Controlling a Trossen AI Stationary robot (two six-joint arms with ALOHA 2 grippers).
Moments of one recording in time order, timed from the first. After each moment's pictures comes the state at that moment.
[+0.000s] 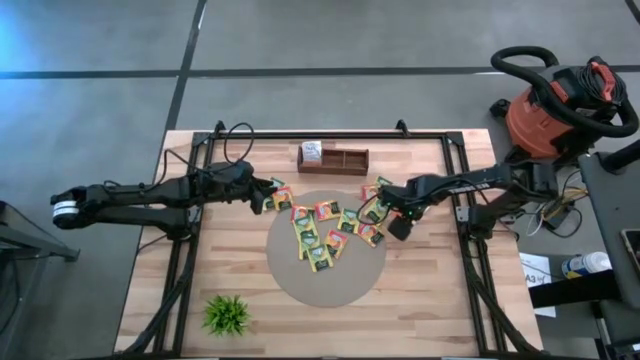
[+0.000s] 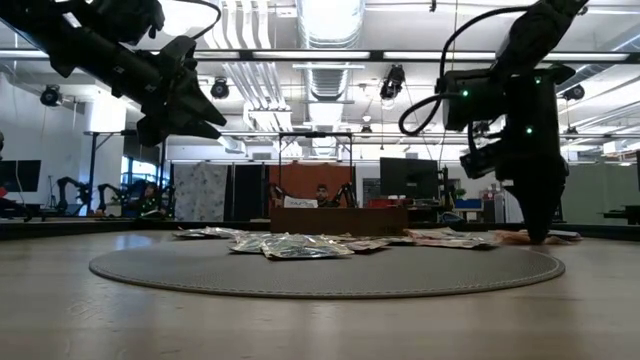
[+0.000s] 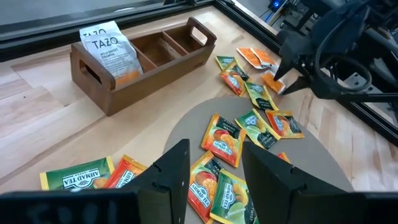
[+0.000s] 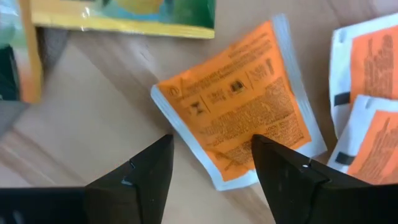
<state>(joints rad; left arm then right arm) 0.27 0.82 0.44 -0.02 -0.07 -0.50 -0.19 1.48 0.70 -0.78 0.02 0.48</state>
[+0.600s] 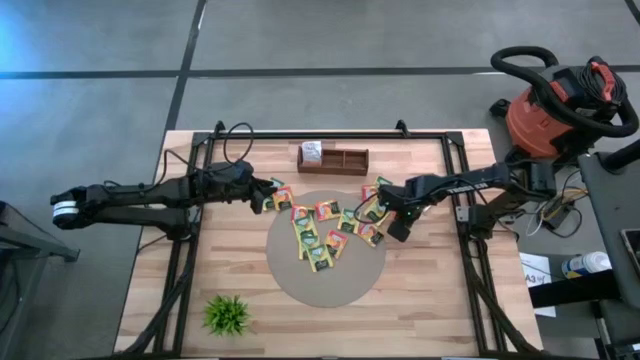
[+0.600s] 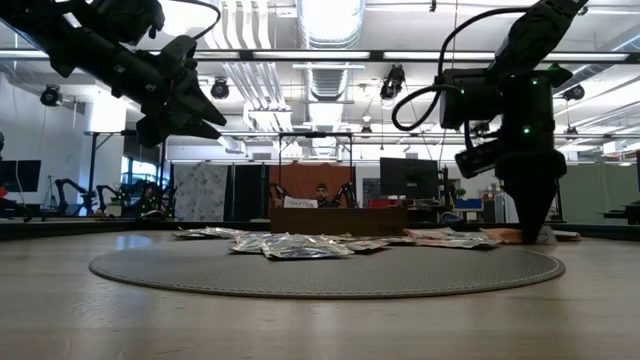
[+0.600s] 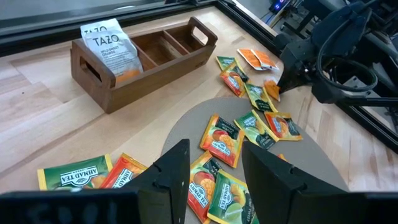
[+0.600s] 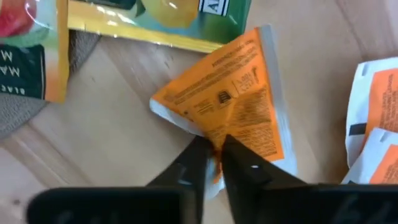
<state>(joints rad) 0.27 0.81 0.44 -0.02 -0.07 -0.53 -0.19 1.50 0.69 -0.72 0.00 0.41</state>
